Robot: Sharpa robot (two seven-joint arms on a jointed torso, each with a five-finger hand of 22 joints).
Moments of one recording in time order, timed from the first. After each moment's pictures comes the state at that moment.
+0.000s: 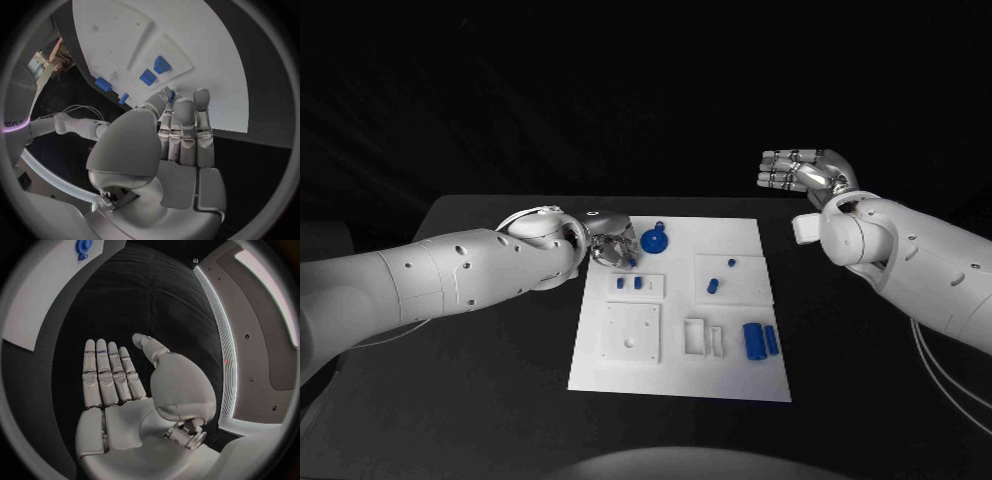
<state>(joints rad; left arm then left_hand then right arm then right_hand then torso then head) 1.25 -0.65 -0.20 1.21 -1.39 -0.18 0.04 1.42 -0.04 0.25 -0.07 0.18 1.20 0.09 0.06 0.06 1.30 0.04 0.06 0.06 1.39 -0.05 1.11 0.42 0.09 1.28 -0.06 0.40 1.31 1.03 -0.61 0.34 0.99 -0.48 -0.26 0.24 1.18 -0.06 0.35 -0.20 0.47 0.99 0.16 0.06 0.06 1.08 0.14 0.07 0.06 1.11 0.13 0.07 0.06 0.11 1.01 0.14 0.07 0.07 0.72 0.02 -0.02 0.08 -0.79</state>
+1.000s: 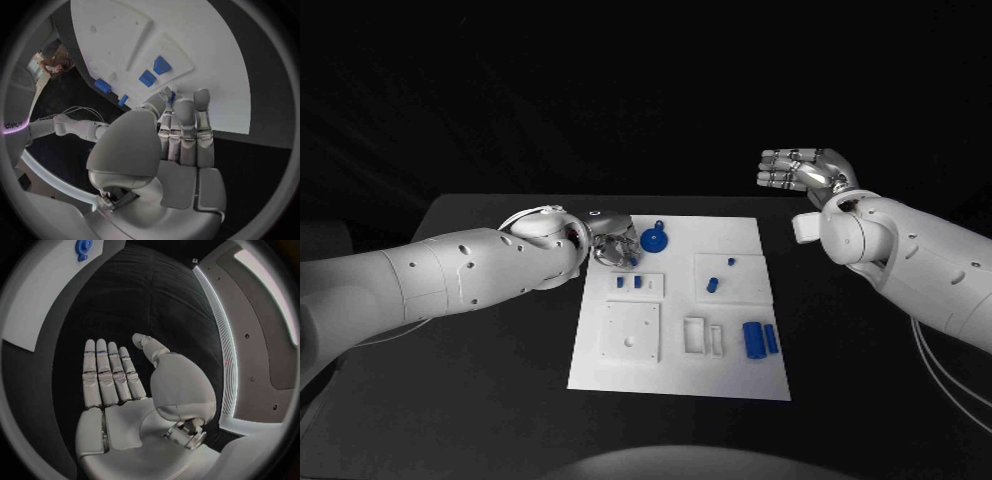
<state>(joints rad) 1.25 -0.63 -0.20 1.20 -1.39 -0.17 0.04 1.42 -0.04 0.25 -0.08 0.18 1.20 0.09 0.06 0.07 1.30 0.04 0.06 0.06 1.39 -0.05 1.11 0.43 0.09 1.28 -0.06 0.40 1.31 1.03 -0.61 0.34 0.99 -0.48 -0.25 0.24 1.18 -0.06 0.35 -0.20 0.47 0.99 0.16 0.06 0.06 1.08 0.14 0.07 0.06 1.11 0.13 0.07 0.06 0.11 1.01 0.14 0.07 0.07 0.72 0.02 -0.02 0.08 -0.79</state>
